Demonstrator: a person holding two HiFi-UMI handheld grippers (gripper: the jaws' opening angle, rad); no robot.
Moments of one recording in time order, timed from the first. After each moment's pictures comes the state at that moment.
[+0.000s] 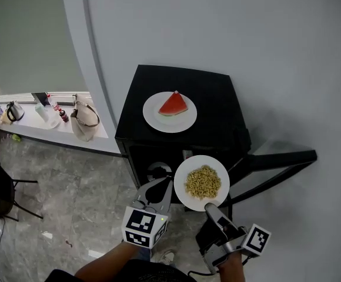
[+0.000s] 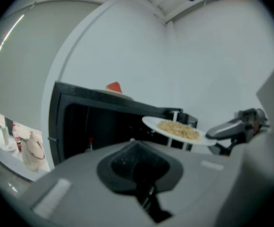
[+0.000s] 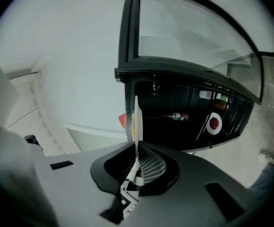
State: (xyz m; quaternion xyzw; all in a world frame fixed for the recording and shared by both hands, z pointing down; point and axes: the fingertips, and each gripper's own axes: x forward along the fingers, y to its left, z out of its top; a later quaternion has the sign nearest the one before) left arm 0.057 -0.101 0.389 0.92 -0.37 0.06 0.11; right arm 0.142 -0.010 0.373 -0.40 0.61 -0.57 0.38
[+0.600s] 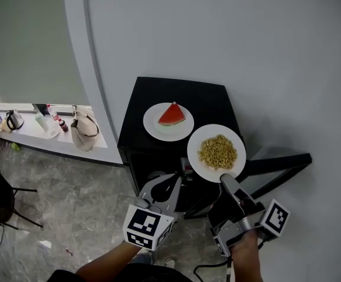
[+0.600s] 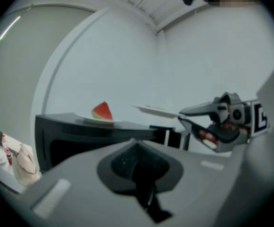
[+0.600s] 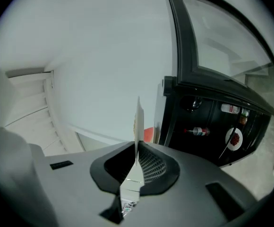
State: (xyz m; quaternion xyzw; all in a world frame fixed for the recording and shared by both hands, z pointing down) left arm 0.075 -0.102 0.326 0.94 -0.33 0.02 0.06; right arm 0.175 -0.063 0.278 -0.42 0.63 -0.50 0.42
